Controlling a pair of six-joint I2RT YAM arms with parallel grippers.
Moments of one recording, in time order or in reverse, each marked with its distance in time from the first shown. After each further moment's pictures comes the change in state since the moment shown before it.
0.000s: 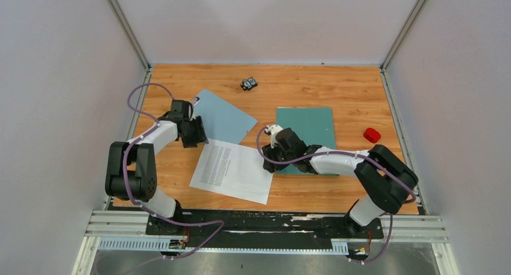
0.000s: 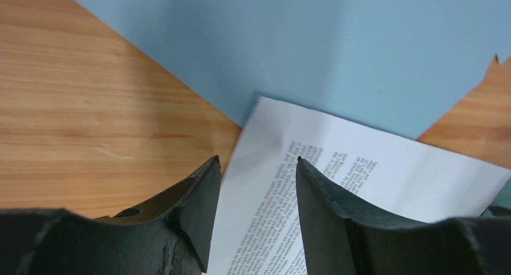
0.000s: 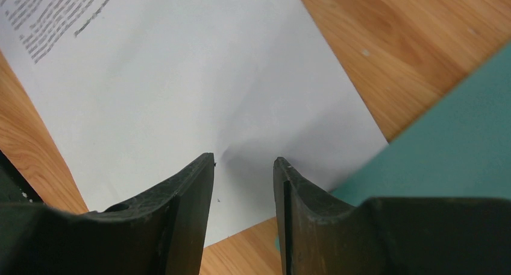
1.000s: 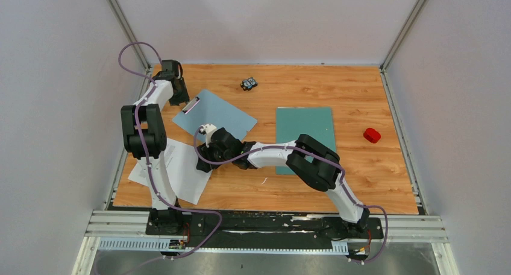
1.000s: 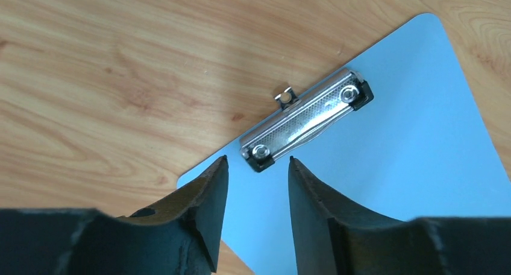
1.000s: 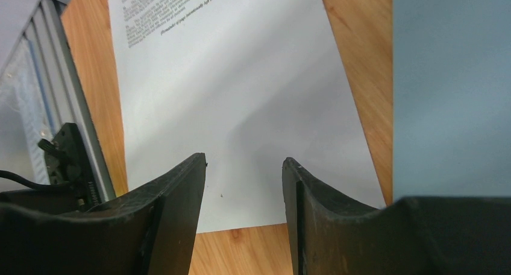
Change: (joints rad) left arm 0.139 0.524 0.761 -0.118 -0.247 0.132; right arm 0.280 0.637 0.738 0.164 -0.059 0.155
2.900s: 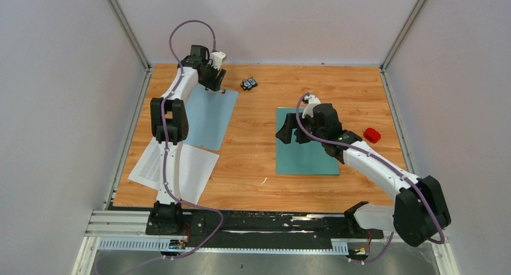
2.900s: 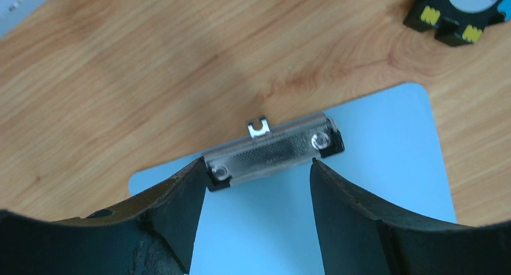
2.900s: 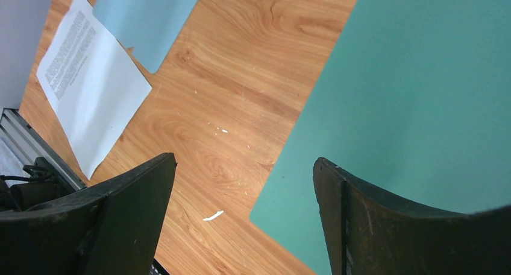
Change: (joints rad) left arm -0.179 0.394 0.611 -0.140 0.341 0.659; right arm -0.588 -0.945 -0.655 -0.314 -0.055 -0.039
